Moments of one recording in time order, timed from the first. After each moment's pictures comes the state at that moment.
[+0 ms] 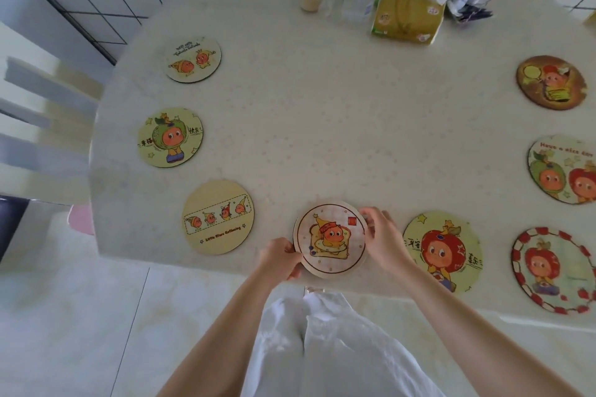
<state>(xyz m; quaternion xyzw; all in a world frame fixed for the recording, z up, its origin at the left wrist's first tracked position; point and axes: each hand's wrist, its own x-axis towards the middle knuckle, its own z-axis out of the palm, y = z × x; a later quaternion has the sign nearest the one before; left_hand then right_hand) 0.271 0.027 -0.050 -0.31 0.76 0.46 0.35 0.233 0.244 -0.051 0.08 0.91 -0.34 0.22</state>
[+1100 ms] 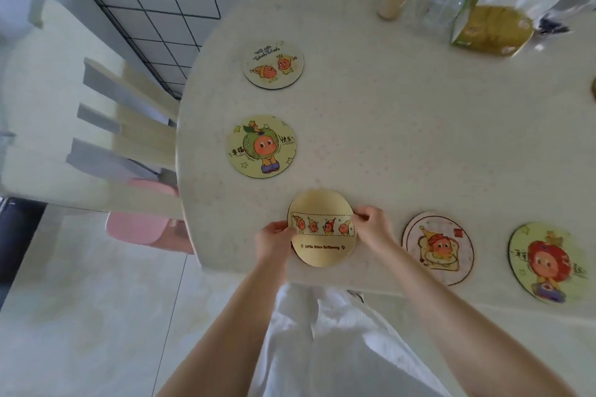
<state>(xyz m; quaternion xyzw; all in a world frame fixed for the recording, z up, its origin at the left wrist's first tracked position) 0.243 -0.199 -0.046 -0.47 0.59 0.63 0.18 0.201 -0.015 -0.044 0.25 0.85 -0.40 0.24</state>
